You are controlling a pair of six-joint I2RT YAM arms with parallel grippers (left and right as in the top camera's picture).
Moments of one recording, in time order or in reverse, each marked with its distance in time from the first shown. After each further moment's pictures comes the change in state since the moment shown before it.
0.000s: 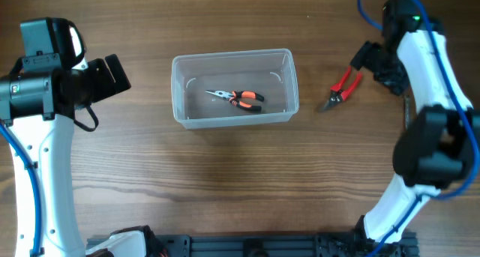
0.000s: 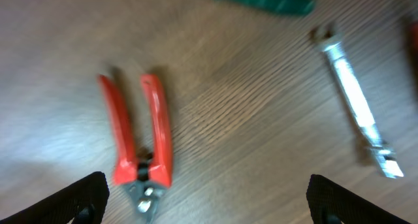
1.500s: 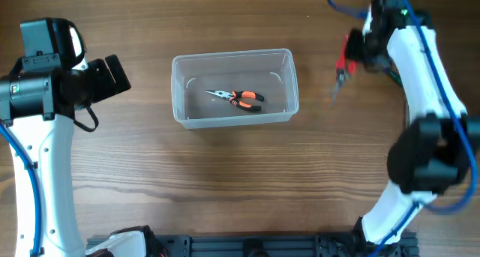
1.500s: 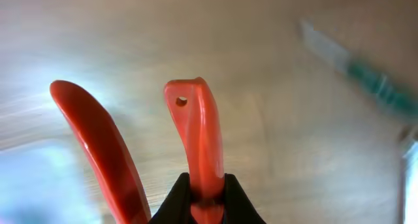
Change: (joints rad) left arm 0.000 0.000 0.000 -0.003 0.000 0.000; right arm 0.098 -0.077 0.087 0.097 -0.131 -0.392
